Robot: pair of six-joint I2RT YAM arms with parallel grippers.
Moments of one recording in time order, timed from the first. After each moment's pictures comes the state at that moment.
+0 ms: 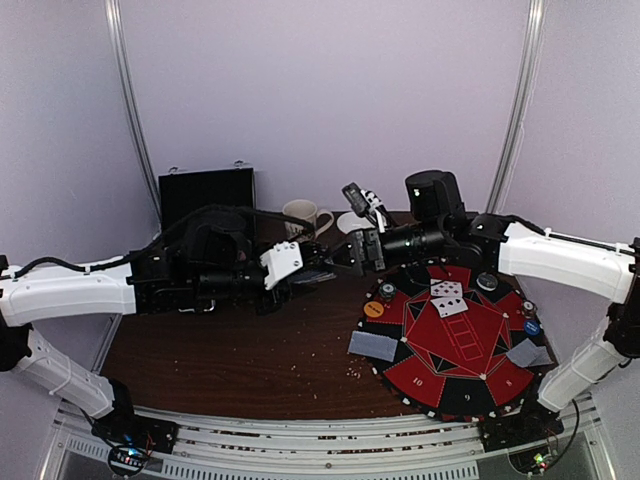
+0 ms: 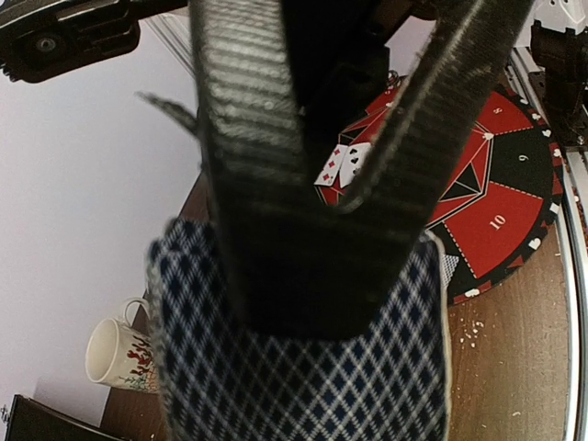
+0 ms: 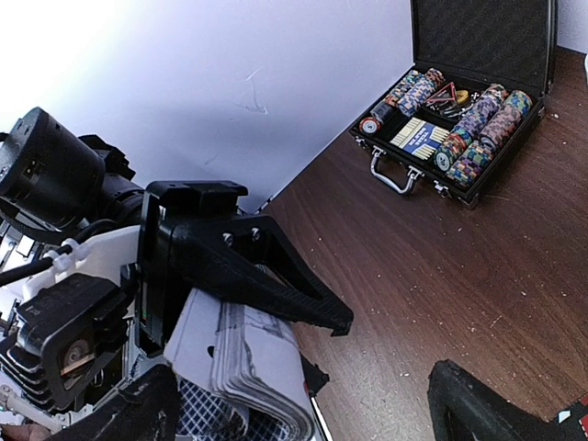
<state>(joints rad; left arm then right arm) -1.03 1.32 1.01 -0.11 0.03 0.52 0.83 1.47 1.22 -0.15 -0.58 0.47</state>
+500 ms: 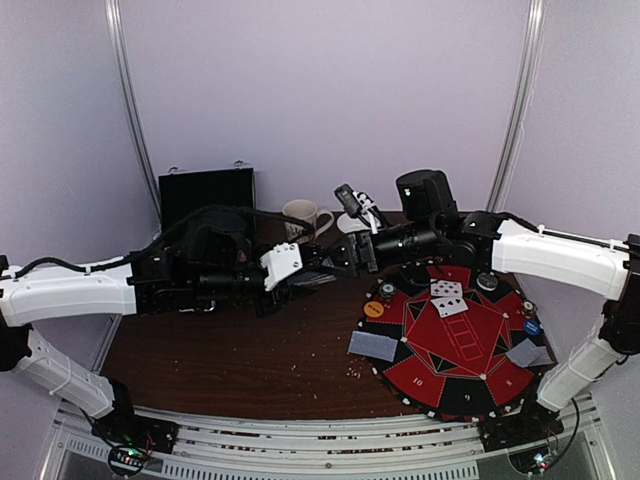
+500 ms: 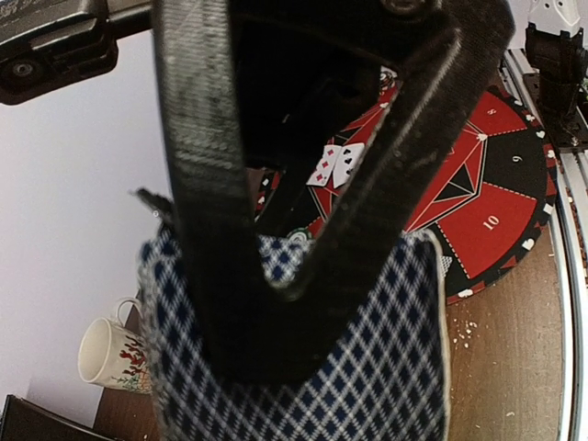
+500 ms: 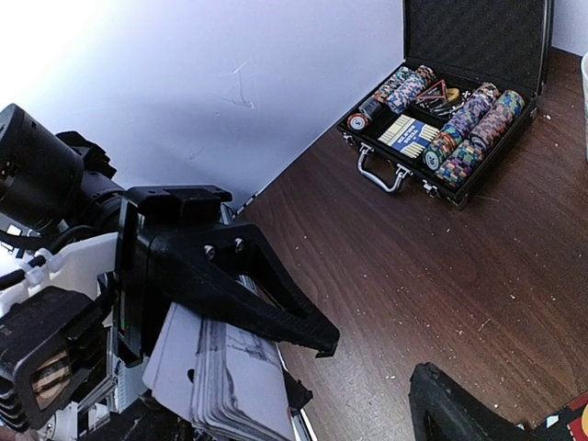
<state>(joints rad) -1.03 1.32 1.01 -0.11 0.05 0.52 0.84 1.51 1.25 -0.18 -0.54 0.44</state>
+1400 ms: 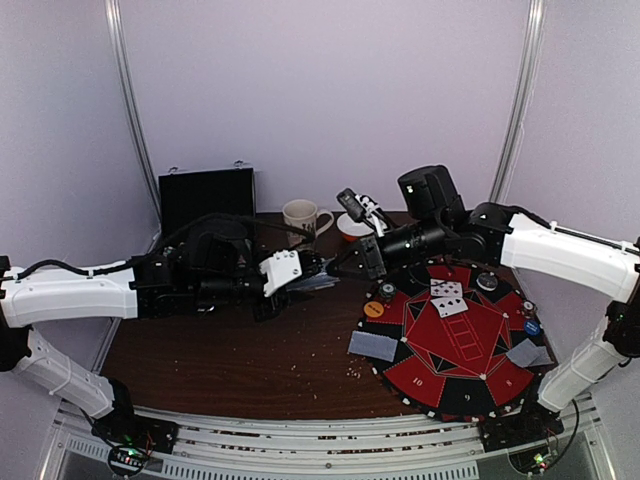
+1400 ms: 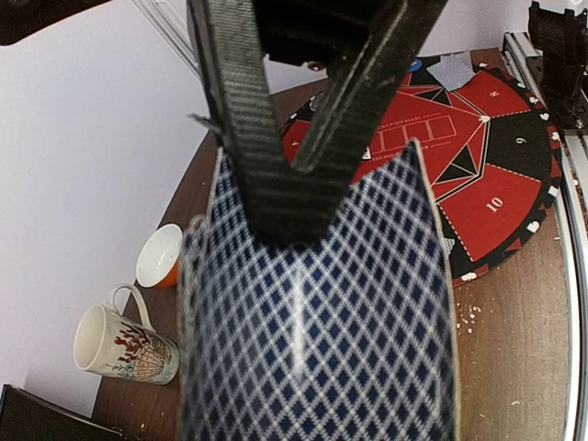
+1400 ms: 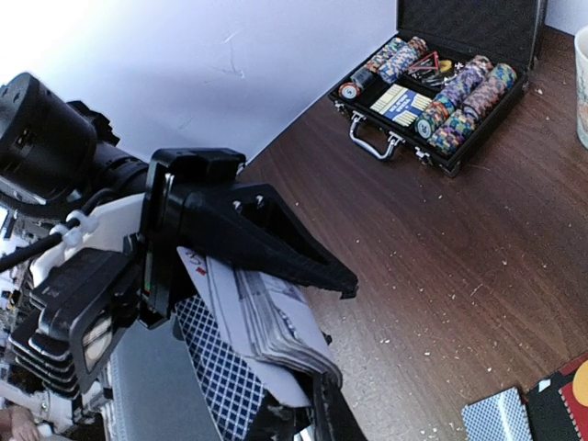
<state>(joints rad) -1.03 1.32 0.97 -0.10 0.03 0.53 0.85 1.47 1.31 -0.38 -0.52 0.37</state>
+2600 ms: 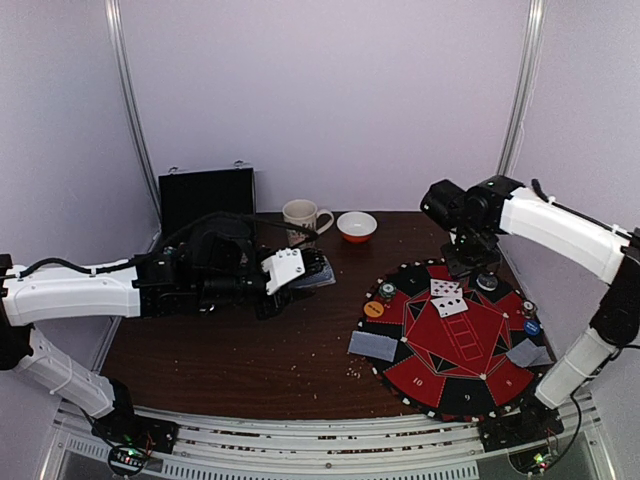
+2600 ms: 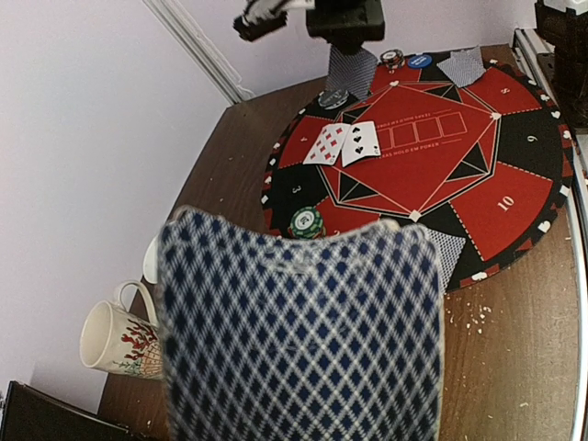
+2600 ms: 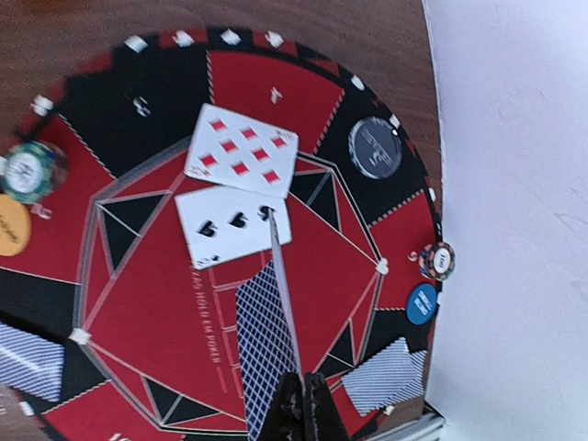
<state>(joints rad) -1.03 1.34 0.99 -0.10 -0.01 0.52 0.61 1.56 1.45 -1.28 0.55 0.47</state>
